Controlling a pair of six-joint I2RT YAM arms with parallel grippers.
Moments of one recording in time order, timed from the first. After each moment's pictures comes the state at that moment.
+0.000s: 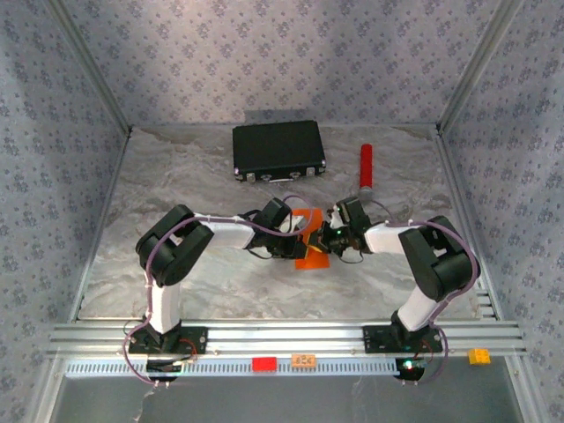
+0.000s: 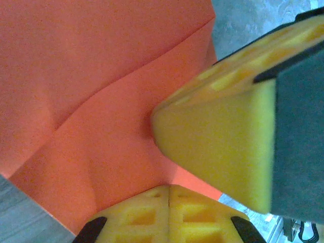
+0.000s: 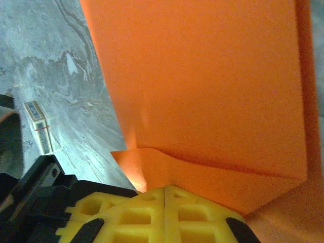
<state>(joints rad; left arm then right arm) -0.81 1.93 1.00 -0.06 0.56 -0.63 0.43 1.66 0.63 0.10 -0.61 0.87</state>
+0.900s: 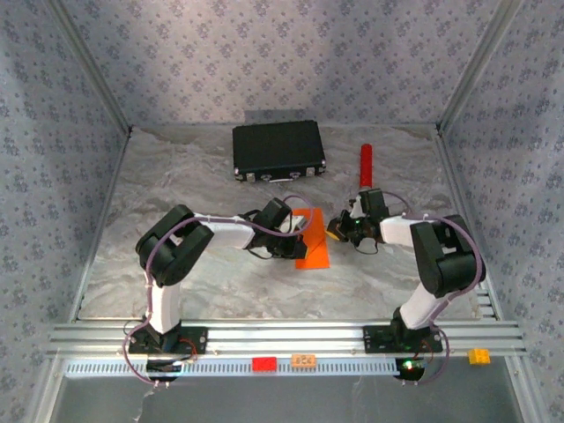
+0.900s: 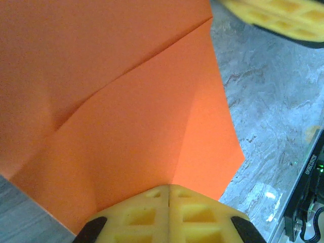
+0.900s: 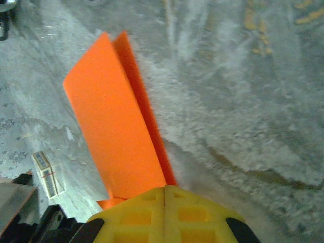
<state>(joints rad) -0.81 1.93 1.00 -0.06 0.56 -0.62 0.24 1.65 0.68 0.02 -0.60 0.80</state>
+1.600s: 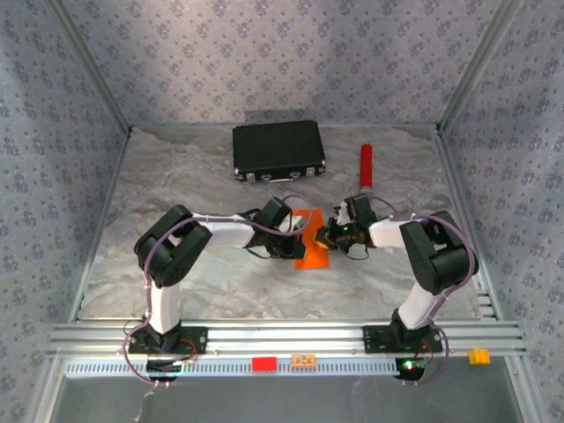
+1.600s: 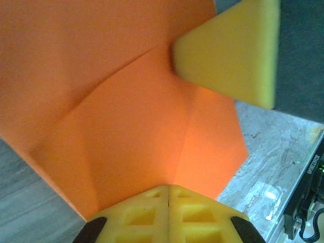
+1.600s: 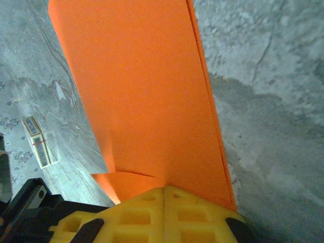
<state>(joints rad) -0.81 1.91 1.03 -0.12 0.55 -0.63 0.34 1.70 0.66 0.06 -0.63 0.81</state>
